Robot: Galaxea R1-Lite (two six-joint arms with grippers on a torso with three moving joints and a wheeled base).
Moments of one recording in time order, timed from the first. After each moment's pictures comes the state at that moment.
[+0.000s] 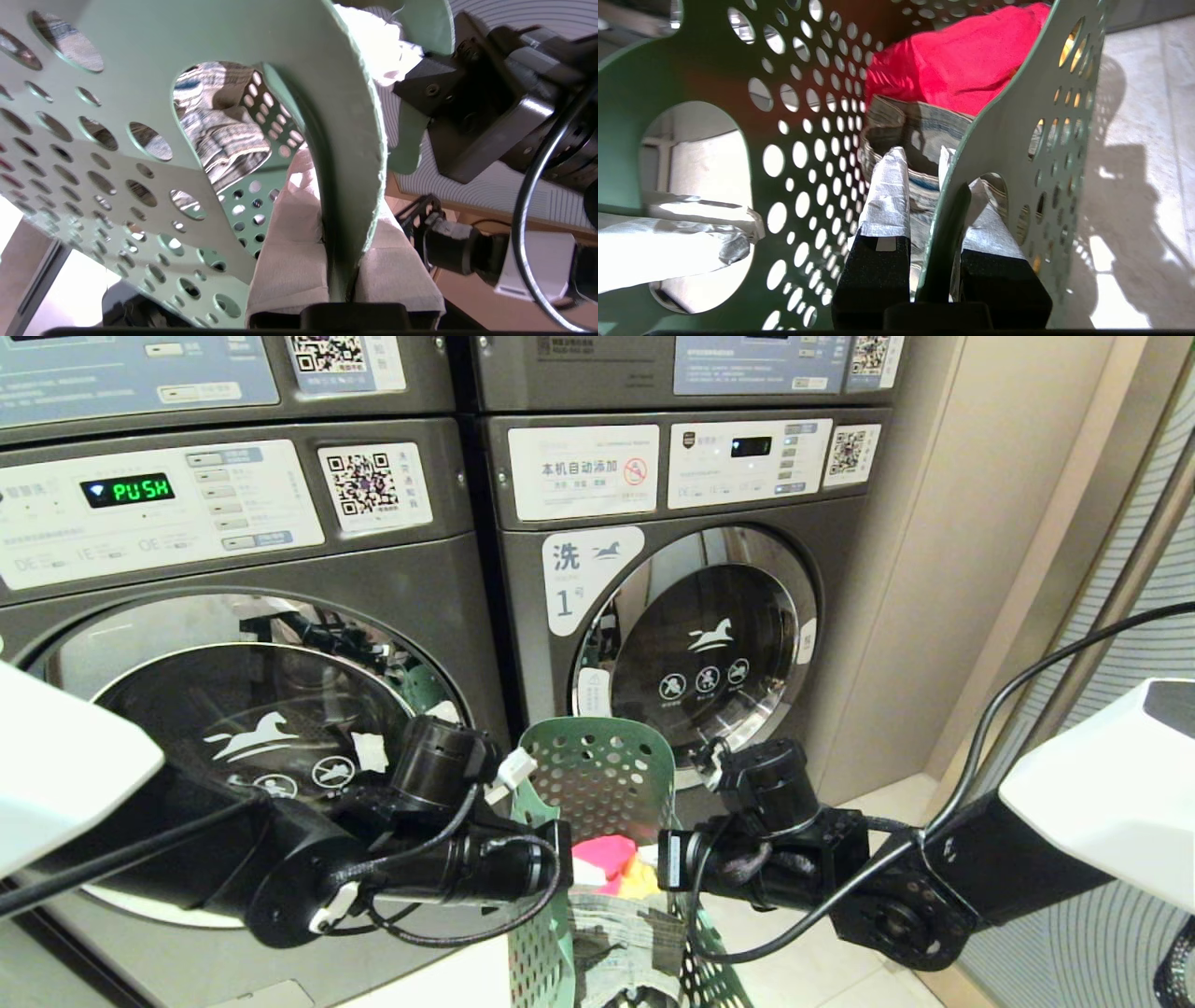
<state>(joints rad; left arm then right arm) -0.62 1.89 -0.85 -0.37 -0.45 -0.68 0.67 2.07 -0.91 -0.60 0.10 0.56</state>
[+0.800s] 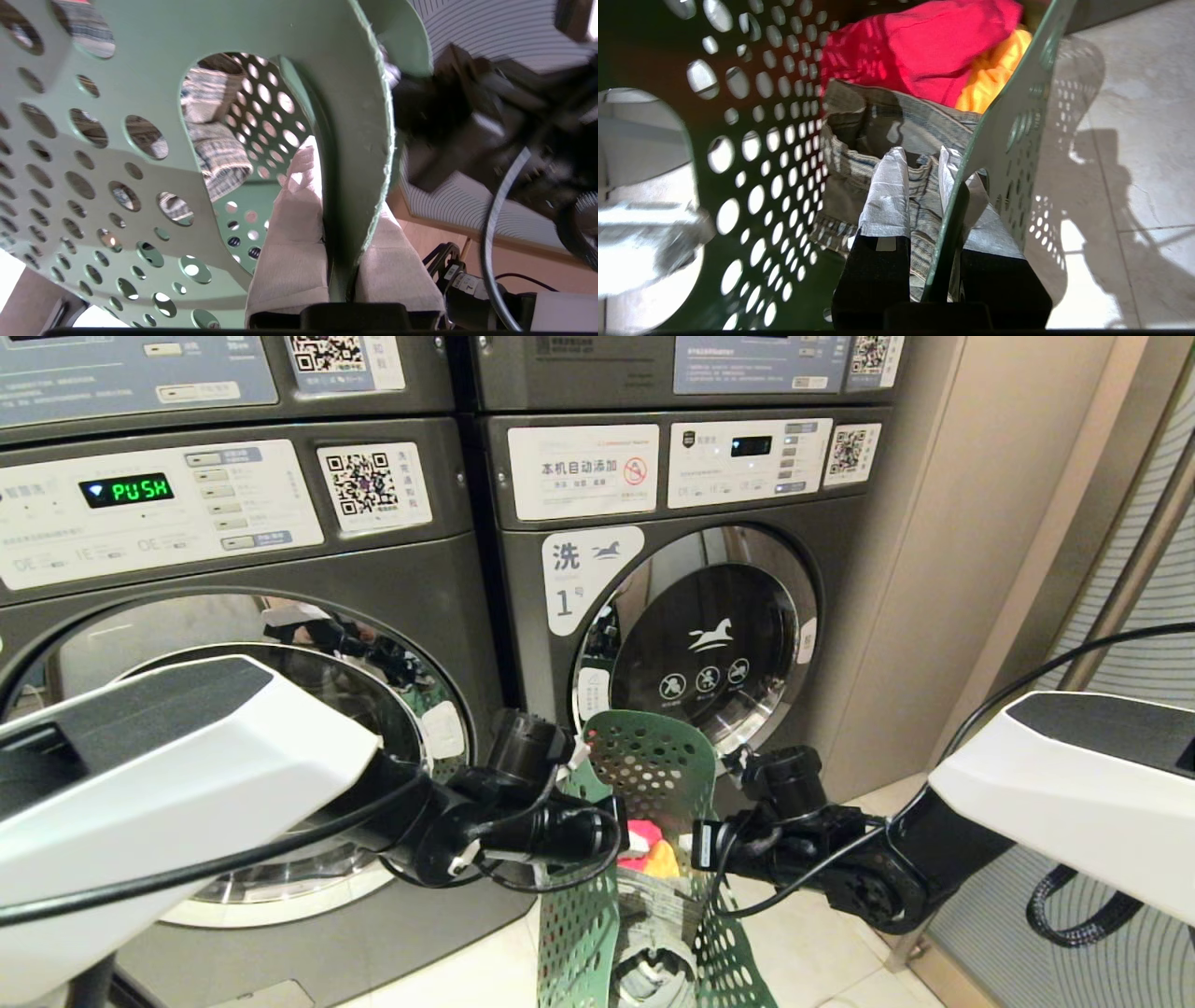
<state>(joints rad) -0.64 2.17 -1.14 -0.37 -0.45 -0.67 0.50 2.23 -0.95 -0.69 0.10 0.49</state>
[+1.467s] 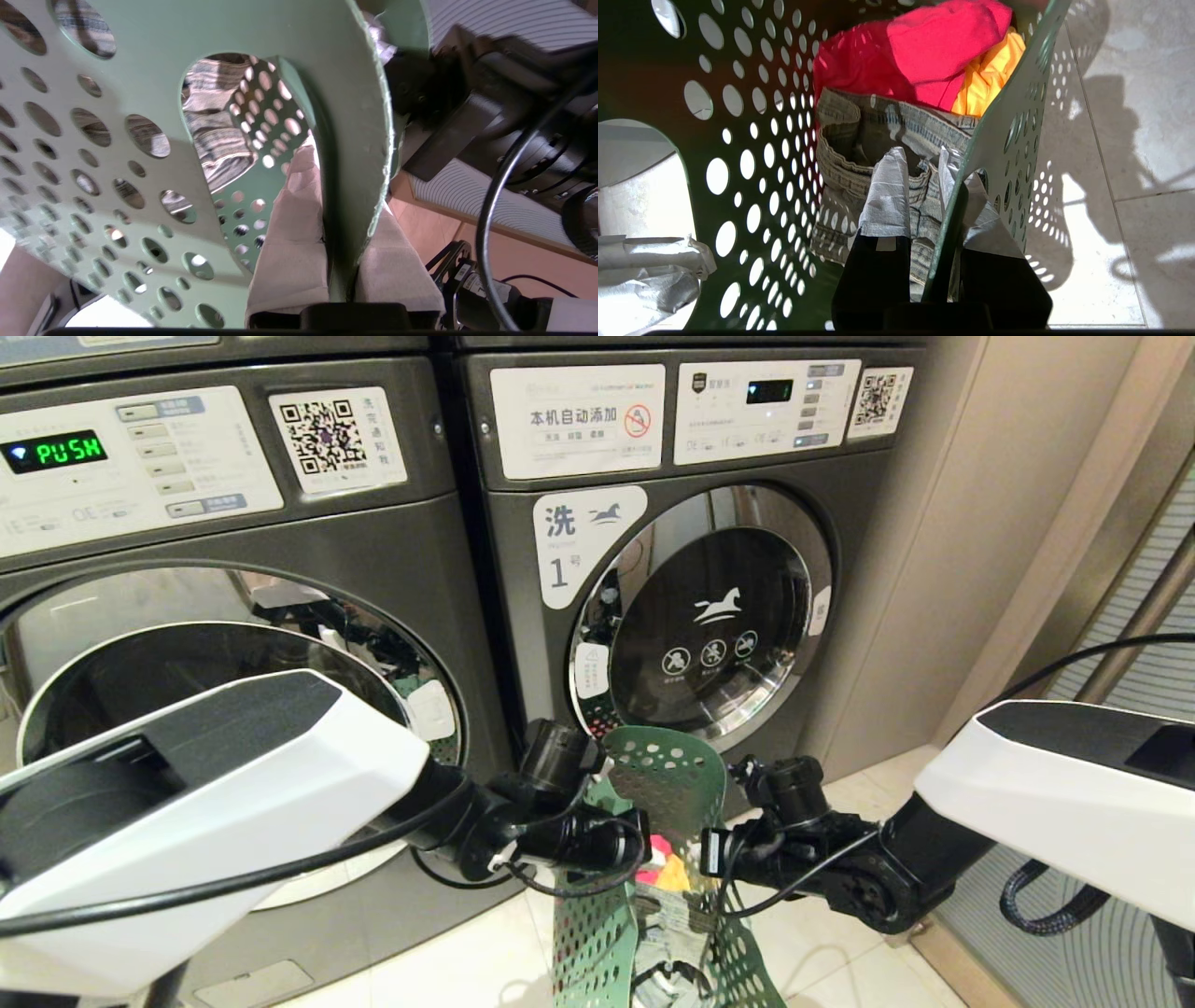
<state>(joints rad) -0.67 2.25 -1.25 -0.28 -0.44 -0.67 0.47 2.28 -0.95 -0.69 0.10 0.49</state>
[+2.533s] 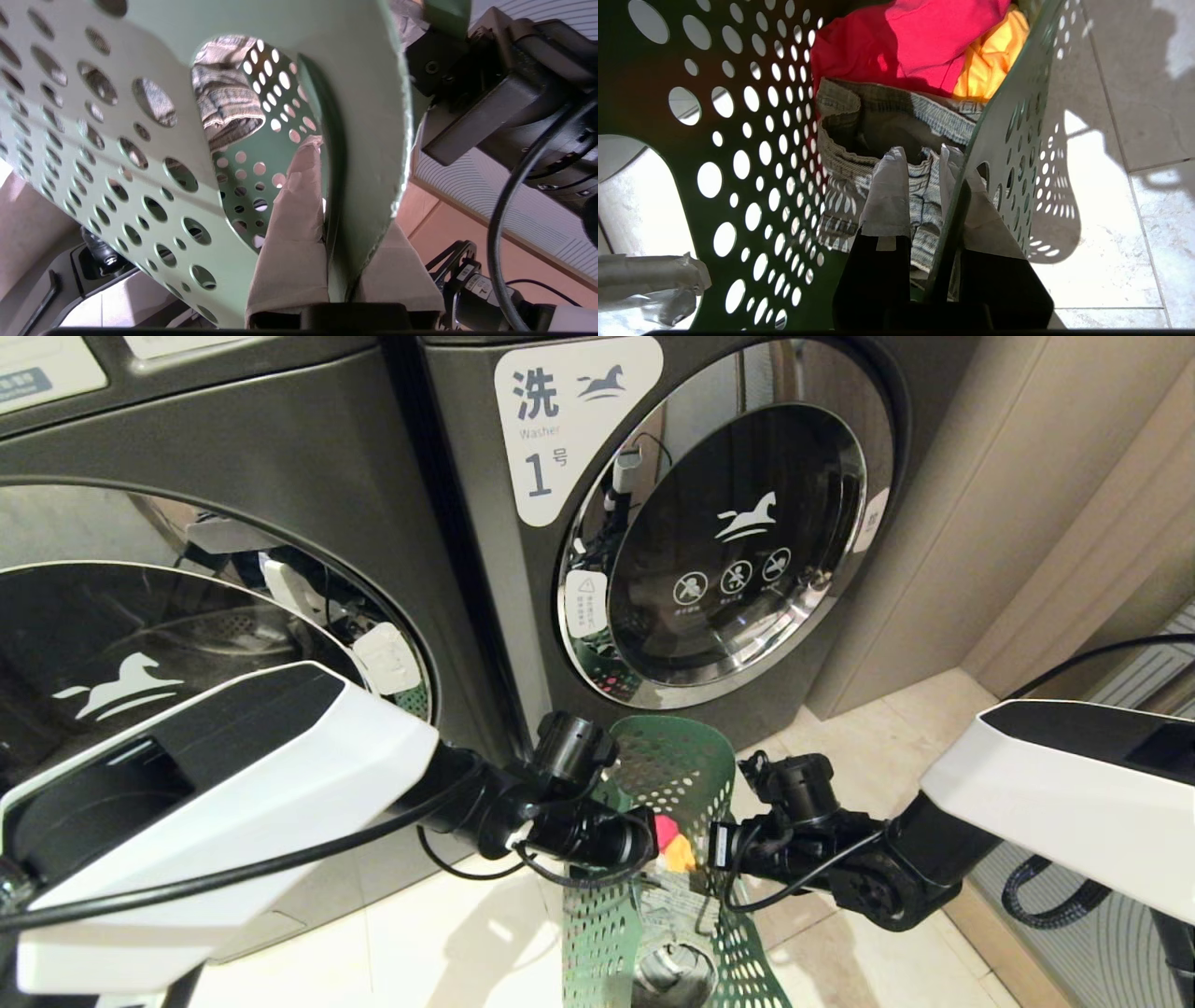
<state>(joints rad) -0.69 2.27 -1.35 -0.11 -0.42 -0.66 0.45 2.28 -0.94 -0.72 0.10 0.49</state>
